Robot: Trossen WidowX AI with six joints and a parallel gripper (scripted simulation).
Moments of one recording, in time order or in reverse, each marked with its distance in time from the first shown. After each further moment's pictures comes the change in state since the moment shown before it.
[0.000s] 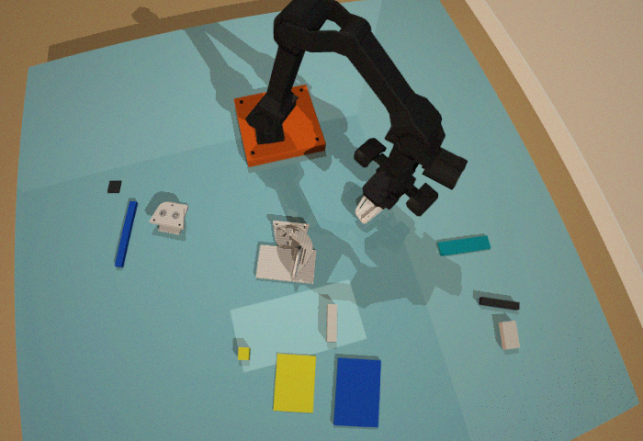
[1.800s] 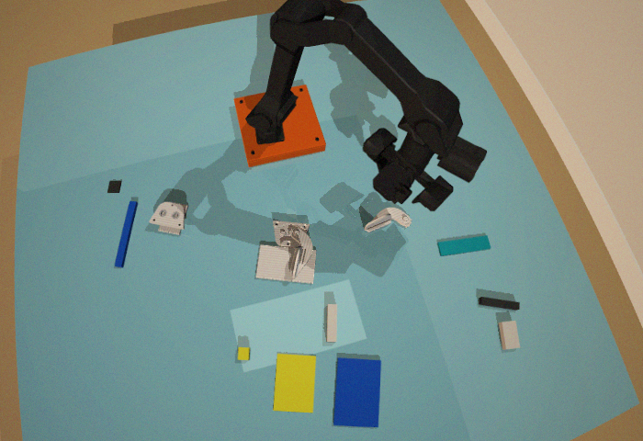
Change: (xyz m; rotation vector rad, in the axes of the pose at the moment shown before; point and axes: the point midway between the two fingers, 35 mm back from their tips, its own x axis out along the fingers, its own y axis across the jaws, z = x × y) arm -0.052 0.015 0.000 0.000 0.001 0.004
